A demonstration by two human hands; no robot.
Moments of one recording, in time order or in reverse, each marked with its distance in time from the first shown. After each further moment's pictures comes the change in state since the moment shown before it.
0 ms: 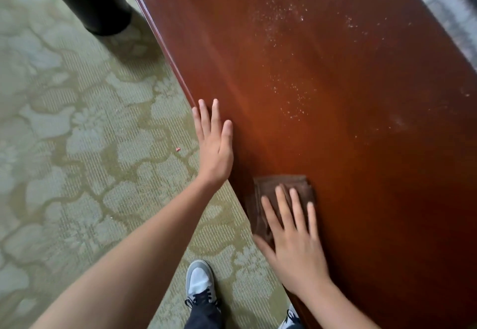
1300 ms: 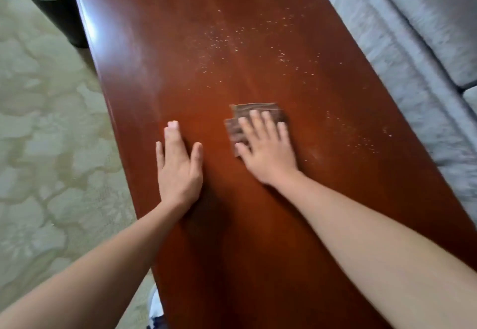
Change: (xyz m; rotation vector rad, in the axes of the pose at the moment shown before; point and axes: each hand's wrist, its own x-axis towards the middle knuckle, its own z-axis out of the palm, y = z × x) left_hand -0.021 0.083 0.110 0.337 0.169 -0.066; right_hand 0.201 0.207 -0.072 0.064 -0.014 -0.095
